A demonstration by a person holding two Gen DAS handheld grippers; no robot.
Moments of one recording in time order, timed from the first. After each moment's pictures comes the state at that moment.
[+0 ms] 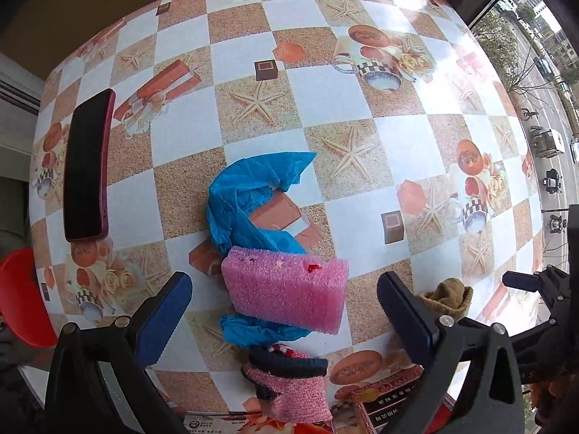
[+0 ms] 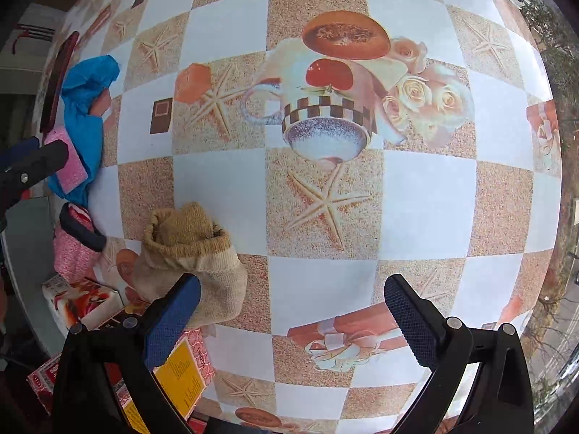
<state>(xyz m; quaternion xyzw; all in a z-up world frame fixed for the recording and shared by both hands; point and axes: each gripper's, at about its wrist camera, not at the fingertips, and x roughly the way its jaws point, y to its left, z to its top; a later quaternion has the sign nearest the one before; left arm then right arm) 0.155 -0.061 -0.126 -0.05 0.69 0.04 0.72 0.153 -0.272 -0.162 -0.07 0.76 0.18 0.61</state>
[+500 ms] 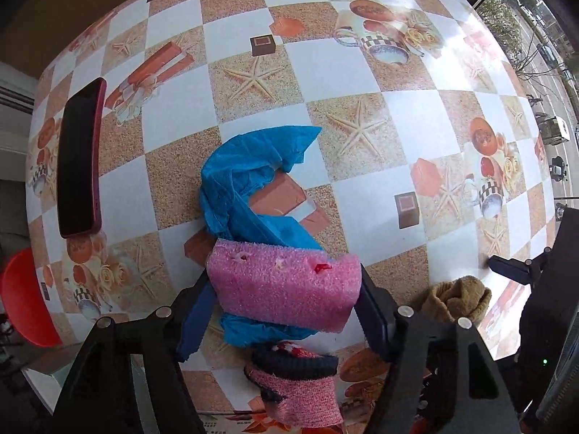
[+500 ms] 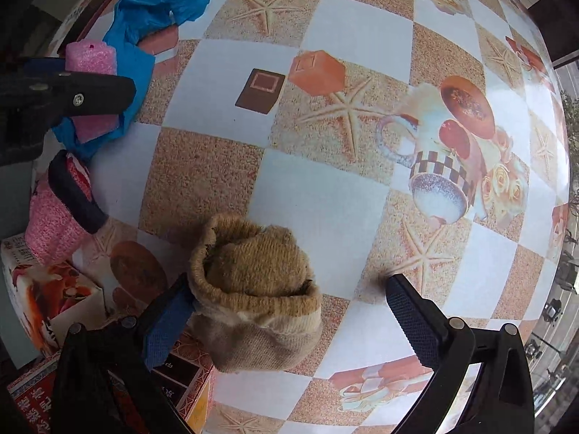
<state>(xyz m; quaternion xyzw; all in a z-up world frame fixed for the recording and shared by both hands) 0.148 -0.058 -0.144 -0.03 0.71 0.04 0.71 0.118 -0.207 -0.178 -0.22 0.71 0.23 0.63</state>
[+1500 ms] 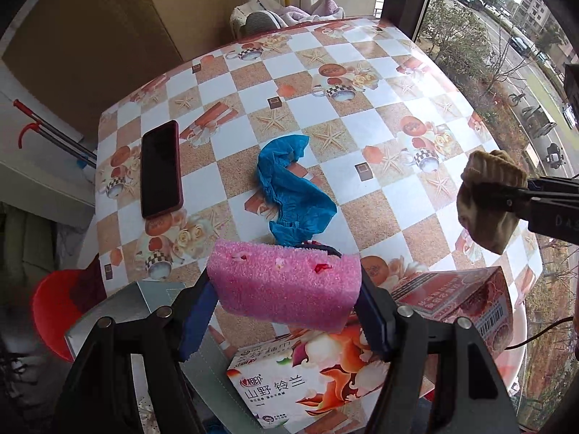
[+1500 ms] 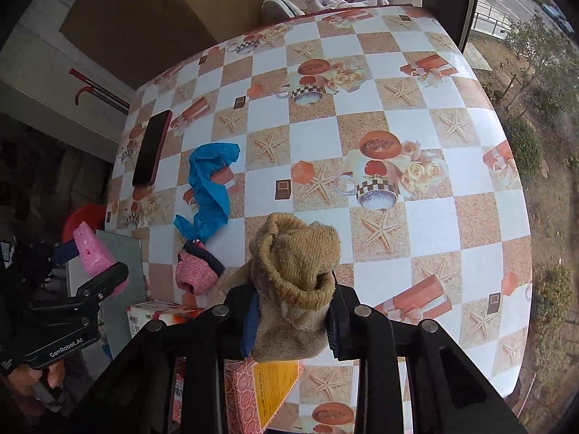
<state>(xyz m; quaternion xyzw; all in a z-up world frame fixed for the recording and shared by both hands) 0.039 -0.060 -0.020 0.03 0.61 0.02 0.79 0.109 -0.261 -0.022 0.01 0.64 0.21 0.74</state>
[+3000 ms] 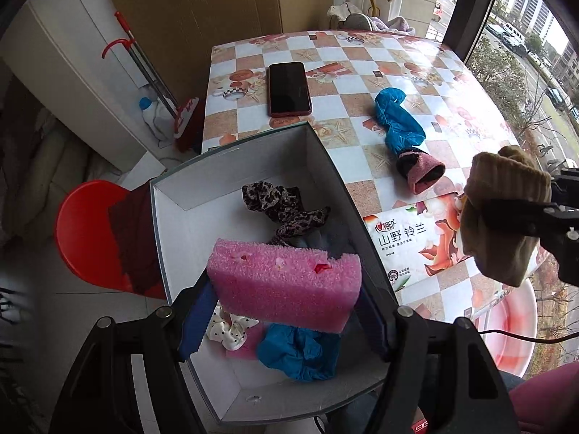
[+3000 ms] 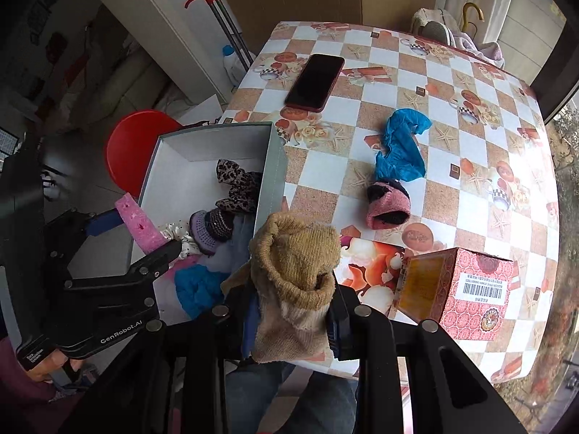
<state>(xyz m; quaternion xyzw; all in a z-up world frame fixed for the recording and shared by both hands) -0.156 0.070 0.004 -0.04 0.59 0.11 0.80 -0.072 -0.060 0.034 -0.13 0.61 0.32 0.71</state>
